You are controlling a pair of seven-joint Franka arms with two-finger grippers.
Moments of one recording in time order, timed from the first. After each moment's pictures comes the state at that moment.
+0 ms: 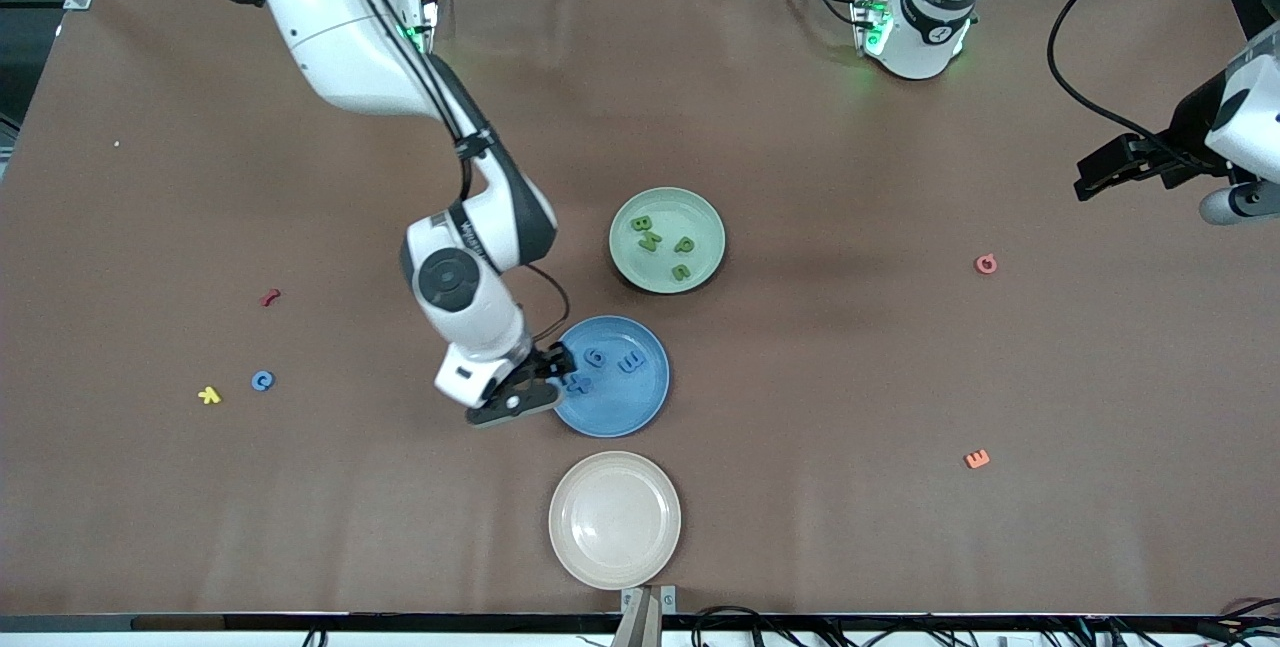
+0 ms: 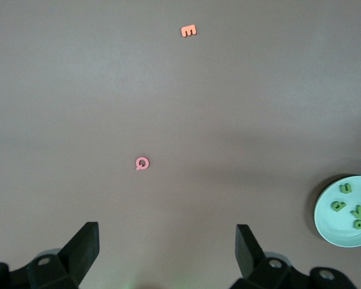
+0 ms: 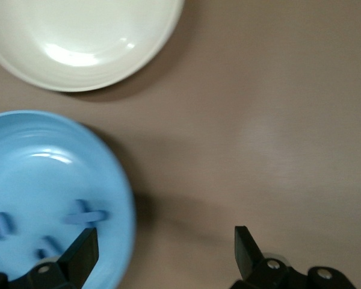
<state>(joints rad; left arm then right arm) 0.09 -0.01 -0.15 -1.60 -0.01 1.55 -0.20 0.53 0.78 -0.10 -1.44 0.10 2.38 0.12</state>
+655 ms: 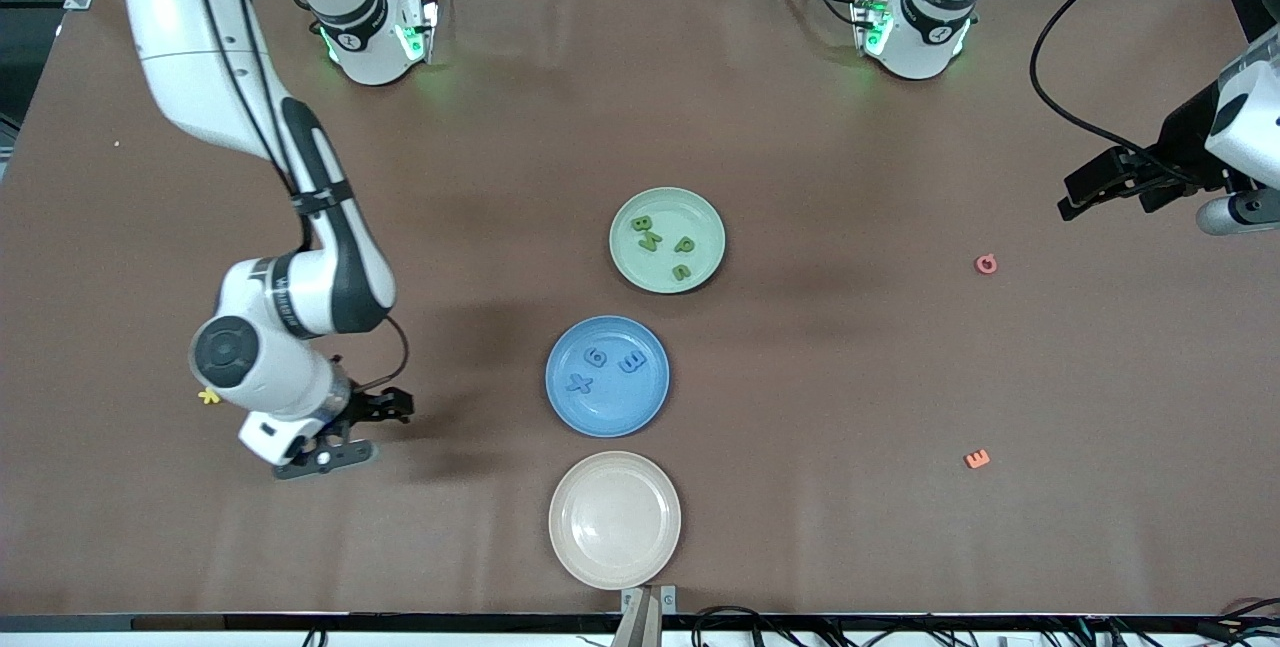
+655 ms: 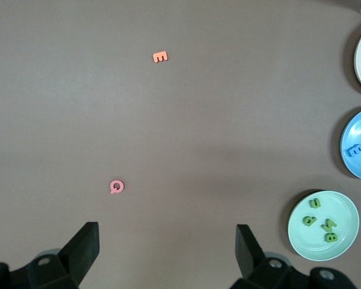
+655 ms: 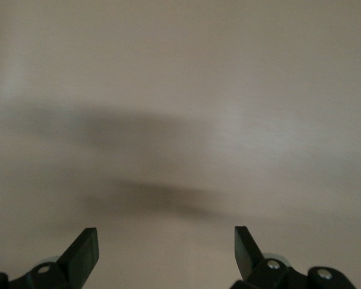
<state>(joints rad) 0.09 -0.01 -0.16 -1.62 -0.08 1.66 -0.18 0.23 0.75 -0.11 -1.43 0.10 2.25 -0.11</state>
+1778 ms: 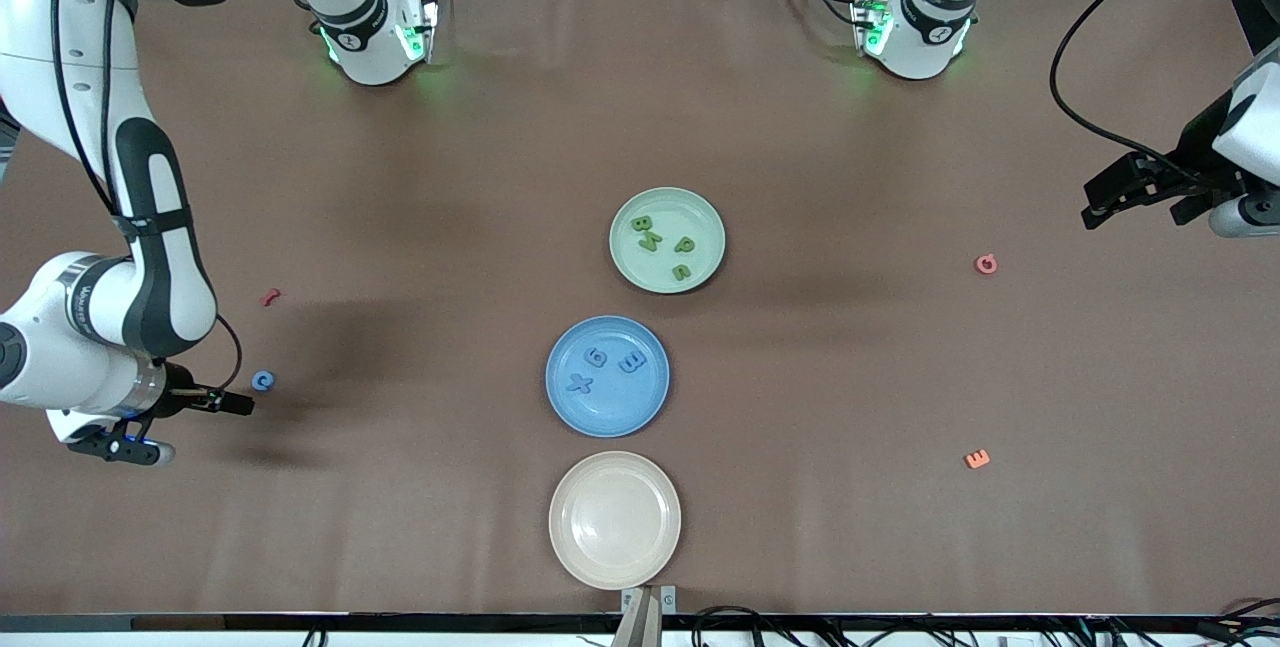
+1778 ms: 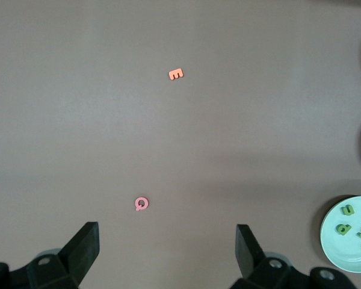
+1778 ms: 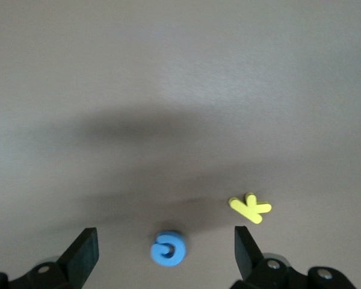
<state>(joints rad) 0.10 -0.01 -0.15 -1.63 -0.01 1.71 -0.10 -0.08 0.73 -0.13 -1.50 0.10 2.20 -0.04</state>
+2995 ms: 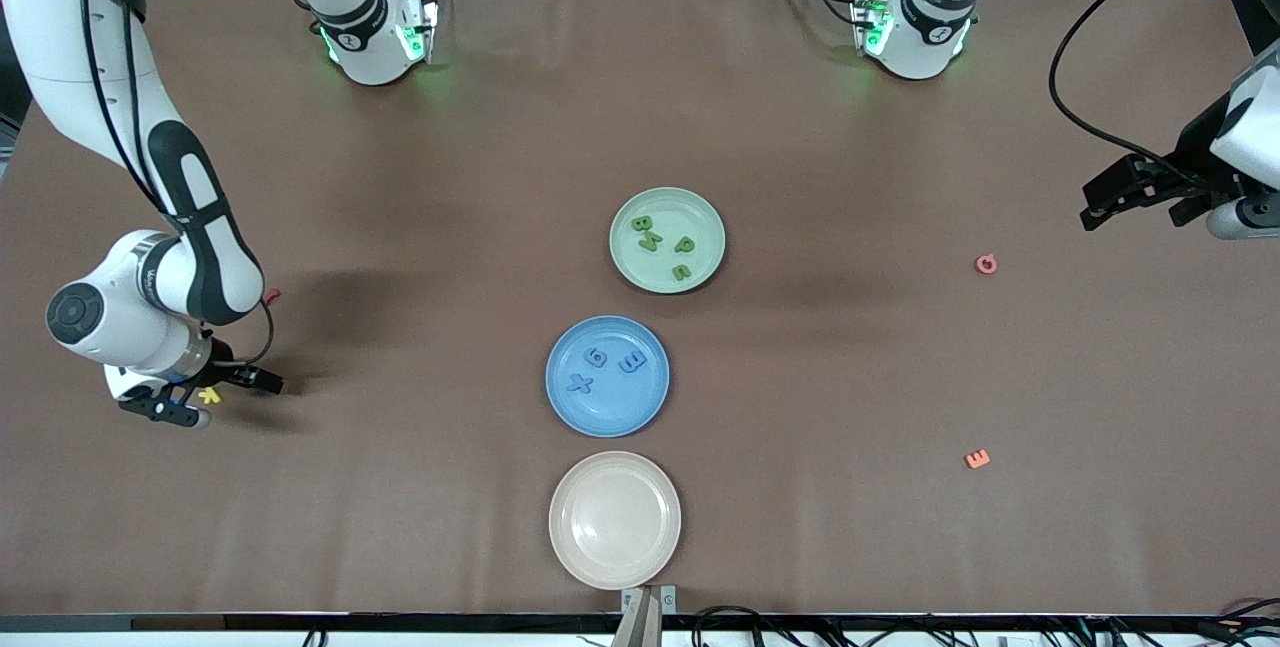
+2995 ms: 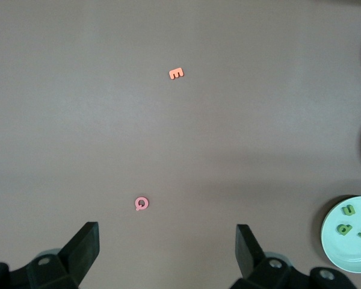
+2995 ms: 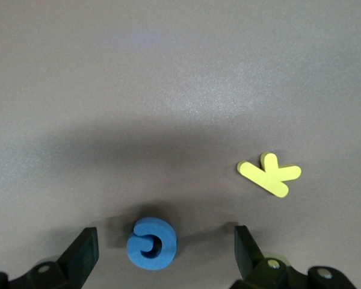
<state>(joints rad) 0.10 -0.01 -0.15 -1.64 -0.01 1.71 -0.10 -0.09 0.69 -0.11 -1.79 0.12 2.51 -0.01</state>
